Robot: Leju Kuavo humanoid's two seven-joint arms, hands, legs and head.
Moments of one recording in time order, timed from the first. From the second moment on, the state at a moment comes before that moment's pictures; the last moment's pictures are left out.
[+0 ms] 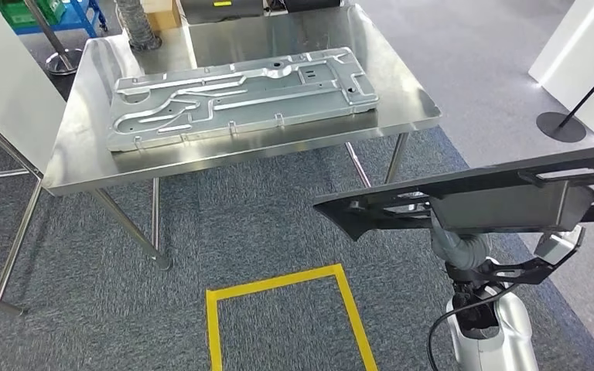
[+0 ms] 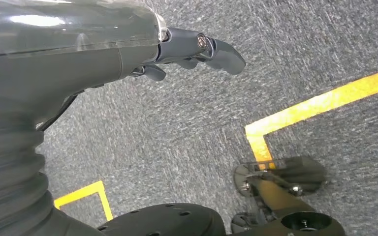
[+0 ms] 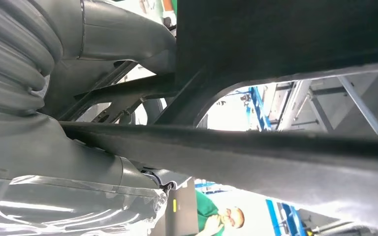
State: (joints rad) left arm -0.09 -0.13 0.78 -0.19 -1.06 0.10 -0.10; right arm -0.11 -0.07 -0.12 -1.74 -0.55 0.58 -0.30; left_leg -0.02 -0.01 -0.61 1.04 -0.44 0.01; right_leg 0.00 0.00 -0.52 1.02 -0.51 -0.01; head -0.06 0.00
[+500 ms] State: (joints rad) left arm -0.09 -0.14 0.79 -0.19 -1.06 0.10 -0.09; right arm -0.12 -0.08 -0.12 -1.73 -0.54 0.58 -0.30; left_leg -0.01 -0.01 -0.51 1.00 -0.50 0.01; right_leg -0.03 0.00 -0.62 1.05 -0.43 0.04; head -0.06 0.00
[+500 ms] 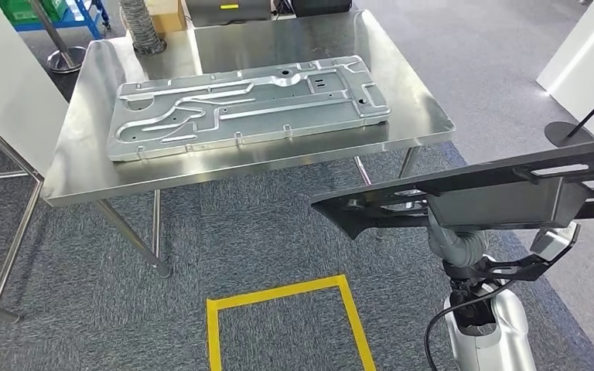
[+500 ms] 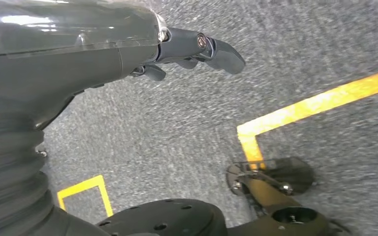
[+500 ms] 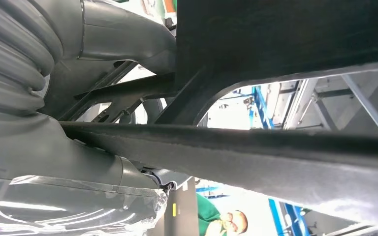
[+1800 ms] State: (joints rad) left arm -0.10 -0.14 0.79 -0.19 -1.07 0.09 -0.10; right arm -0.10 -0.08 -0.14 -1.75 -0.53 0.58 -0.30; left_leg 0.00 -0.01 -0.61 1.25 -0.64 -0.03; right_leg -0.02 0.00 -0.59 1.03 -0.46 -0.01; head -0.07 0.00
